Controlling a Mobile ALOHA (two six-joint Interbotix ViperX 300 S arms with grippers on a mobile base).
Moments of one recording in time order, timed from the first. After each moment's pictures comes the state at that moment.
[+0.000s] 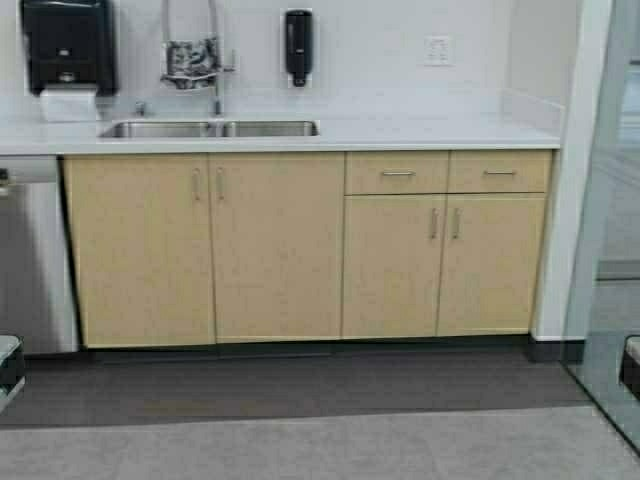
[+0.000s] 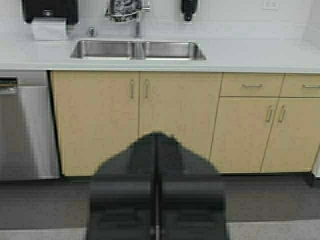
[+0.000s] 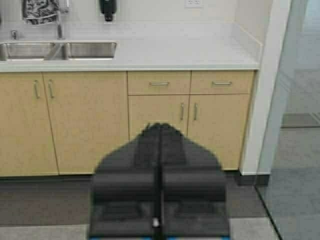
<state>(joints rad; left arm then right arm) -0.01 -0.98 1.18 0.00 -0.25 -0.06 0.01 -0.96 1.18 0.00 -0.27 0.00</state>
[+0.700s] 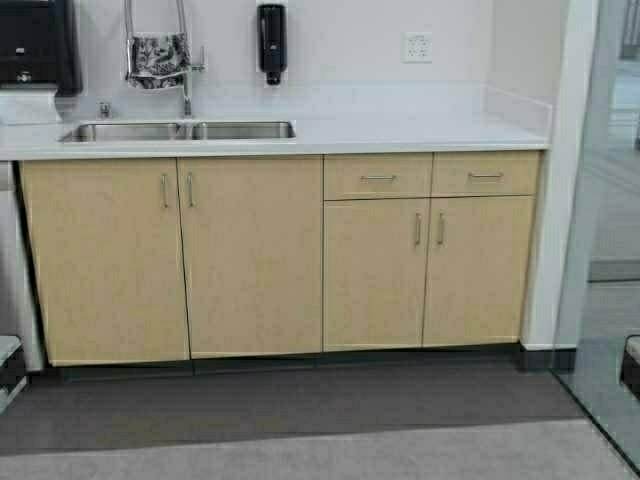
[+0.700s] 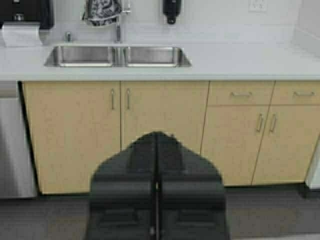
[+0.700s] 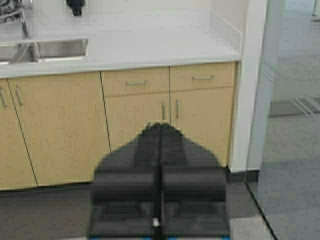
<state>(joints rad) -0.01 -0.98 1.18 0.00 -0.27 -0.07 -0.04 -0.94 1.17 -0.08 -0.27 0.10</state>
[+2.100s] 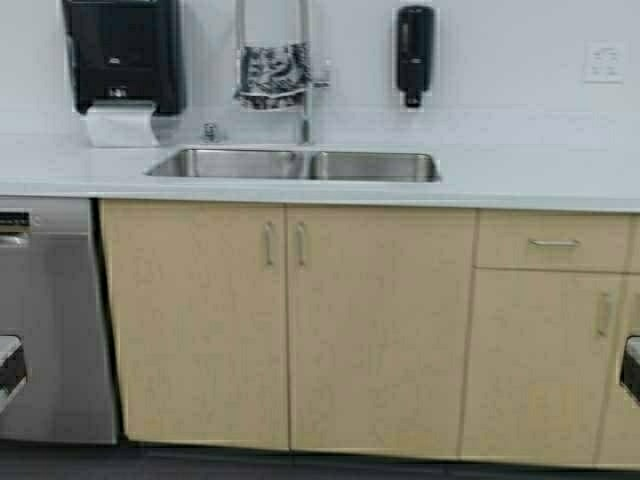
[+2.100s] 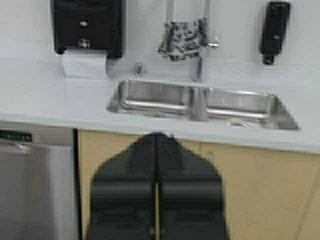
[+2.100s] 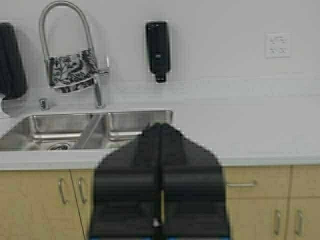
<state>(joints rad) -0.01 -0.95 1.24 0.00 -0.37 -0.09 -0.04 -1.04 1.17 -0.09 -0.28 0.17</state>
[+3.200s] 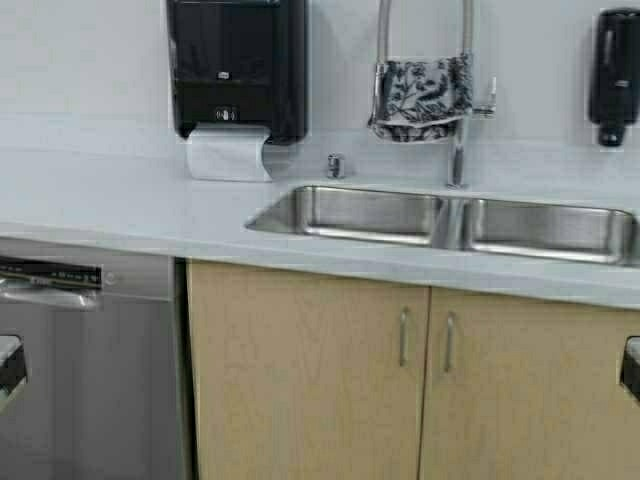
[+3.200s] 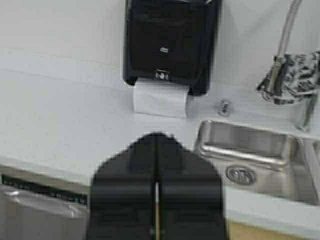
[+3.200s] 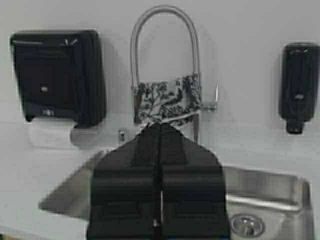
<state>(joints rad) -0.01 -0.92 1.24 0.04 -0.40 -0.13 0.01 -1.10 1.18 -0.11 -0.24 0.16</state>
